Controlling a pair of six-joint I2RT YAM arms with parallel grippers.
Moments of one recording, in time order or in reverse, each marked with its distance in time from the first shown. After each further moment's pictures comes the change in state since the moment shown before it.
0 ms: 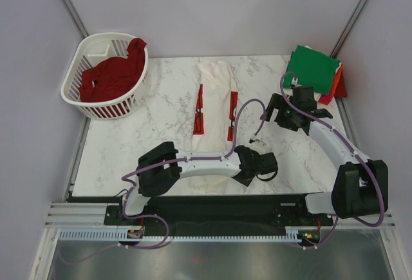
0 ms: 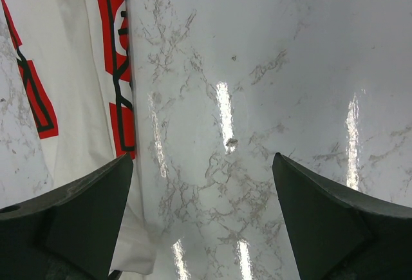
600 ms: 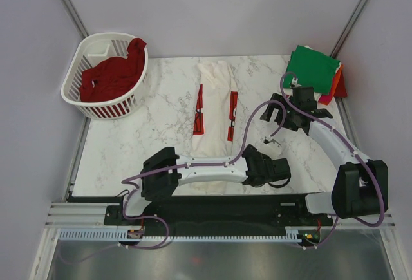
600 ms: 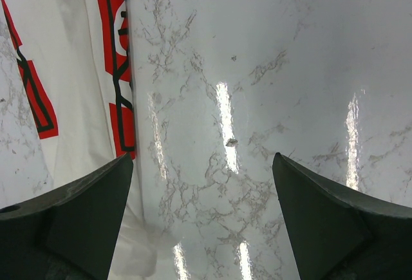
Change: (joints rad) left arm -0.076 0.035 0.193 -0.099 -0.189 0.082; right arm 0.000 0.000 0.000 0.000 0.000 0.000
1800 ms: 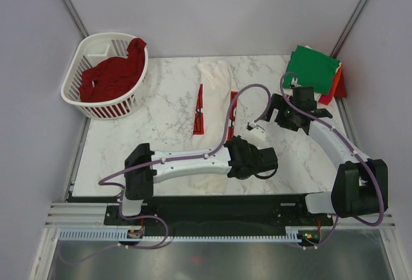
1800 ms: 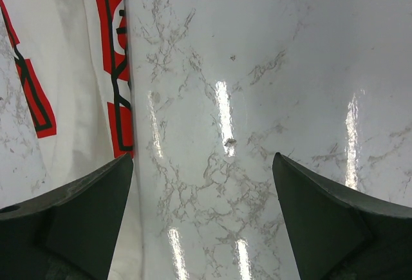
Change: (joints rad) left arm 0.039 -0.117 -0.031 -0.189 -0.148 -0.037; right arm -0.003 0.006 0.000 0.000 -0.005 -0.007
